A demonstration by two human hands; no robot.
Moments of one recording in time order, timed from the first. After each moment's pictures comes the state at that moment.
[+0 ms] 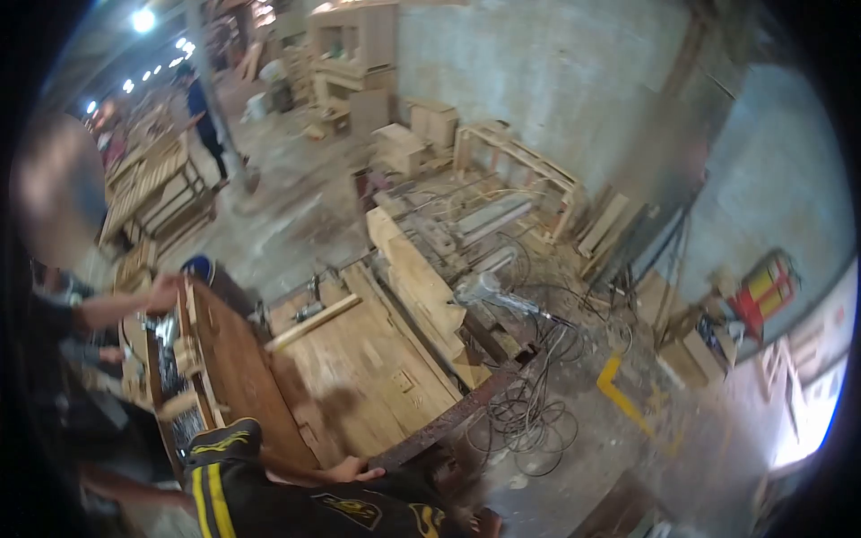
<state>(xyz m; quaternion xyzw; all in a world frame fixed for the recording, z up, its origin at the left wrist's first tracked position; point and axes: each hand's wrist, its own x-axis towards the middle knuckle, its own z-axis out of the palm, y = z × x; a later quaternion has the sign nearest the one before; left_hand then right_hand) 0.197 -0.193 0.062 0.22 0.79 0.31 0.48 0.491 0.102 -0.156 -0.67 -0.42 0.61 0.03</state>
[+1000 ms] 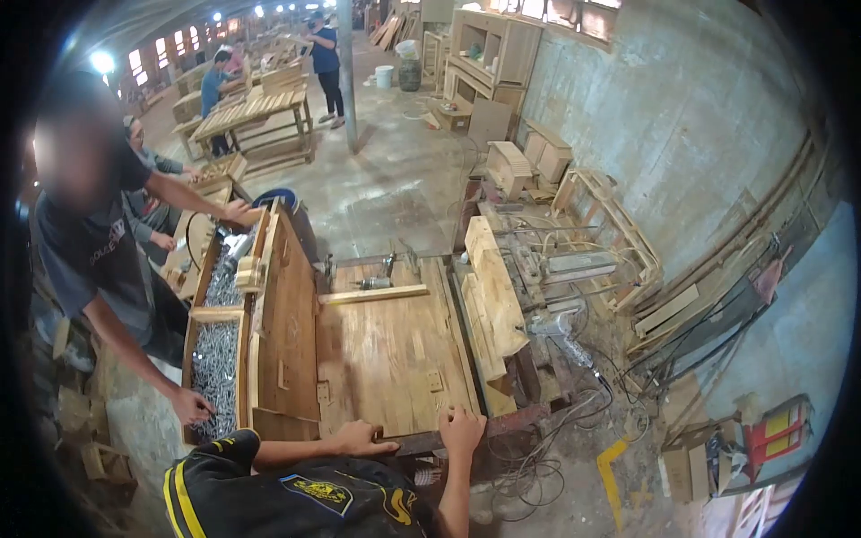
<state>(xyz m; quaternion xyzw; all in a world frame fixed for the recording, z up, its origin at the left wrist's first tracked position) 0.210 -0.187 0.105 0.14 0.90 0.27 0.32 0.186 0.067 0.067 -0.06 -0.97 0.23 0.12</state>
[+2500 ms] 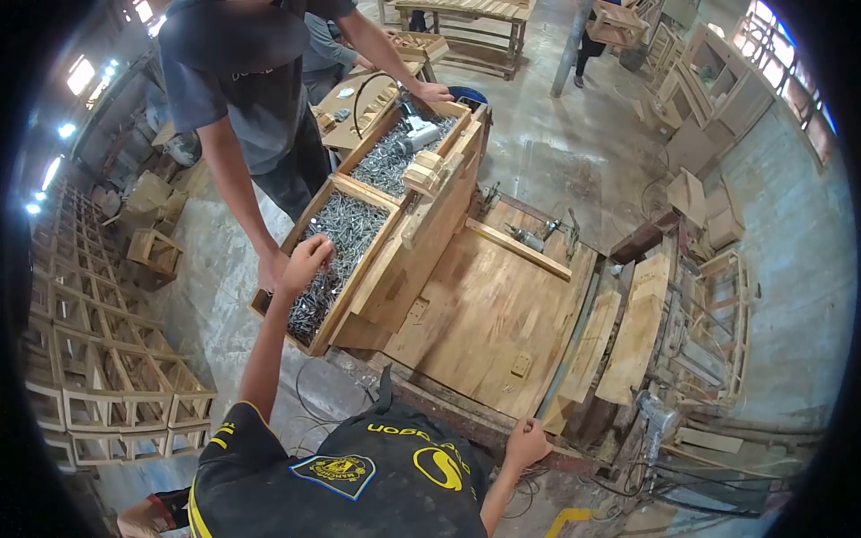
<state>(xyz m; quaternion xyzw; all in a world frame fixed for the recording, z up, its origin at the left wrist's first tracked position) 0.240 -0.496 0.159 -0.27 0.76 0.57 -0.15 0.177 0.057 0.074 -0.04 -0.99 0.16 0.01</state>
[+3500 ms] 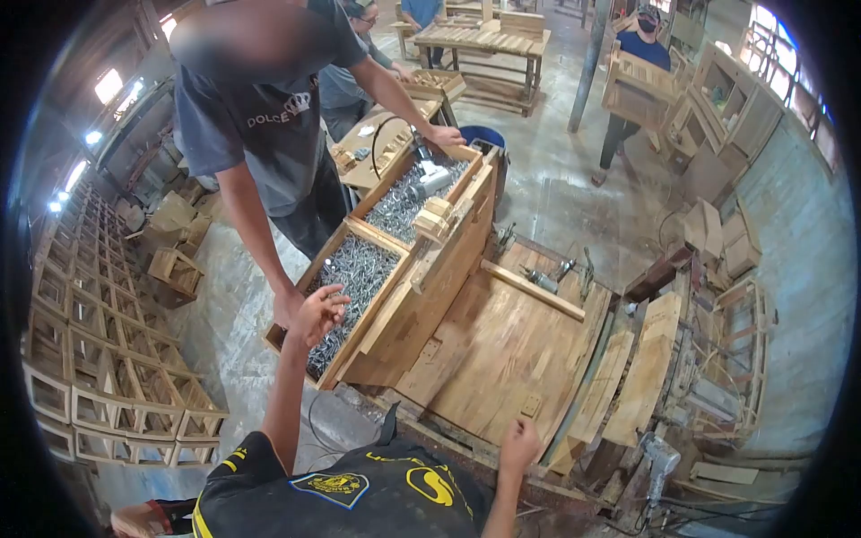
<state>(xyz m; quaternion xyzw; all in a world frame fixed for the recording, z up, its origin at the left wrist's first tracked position) 0.251 -0.464 0.177 -0.34 0.41 0.82 -0.19 0.126 -0.016 0.102 0.07 -0.91 0.40 0.02</state>
